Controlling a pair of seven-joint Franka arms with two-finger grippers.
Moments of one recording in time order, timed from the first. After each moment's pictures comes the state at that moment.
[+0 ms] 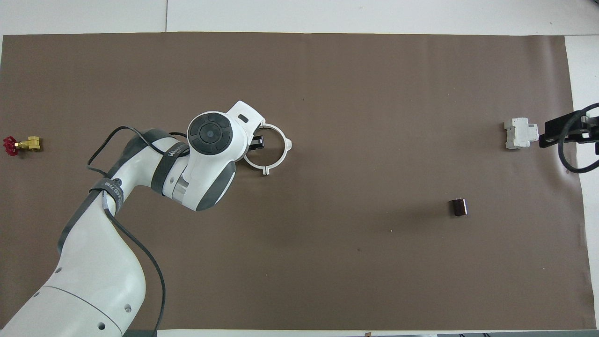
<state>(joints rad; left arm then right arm) -0.55 0.39 0.04 -1.89 0.12 2.38 -0.66 0.07 0.02 -0.16 -1.55 0.00 1.50 0.07</state>
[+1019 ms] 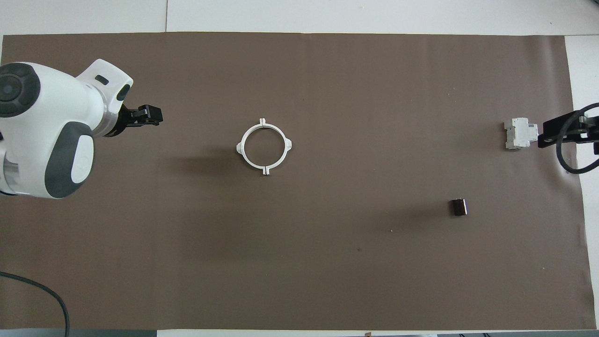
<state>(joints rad) -0.21 0.12 0.05 -1.89 0.05 2.14 -0.29 0.07 0.02 -0.15 -1.55 0.00 1.50 0.07</state>
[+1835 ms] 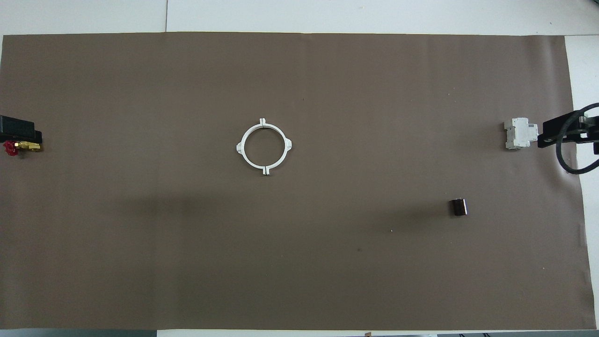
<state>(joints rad) 0.02 -0.02 0.06 -1.69 -0.01 1.72 0.05 0.07 0.02 -0.15 -1.54 0.00 1.50 0.07</state>
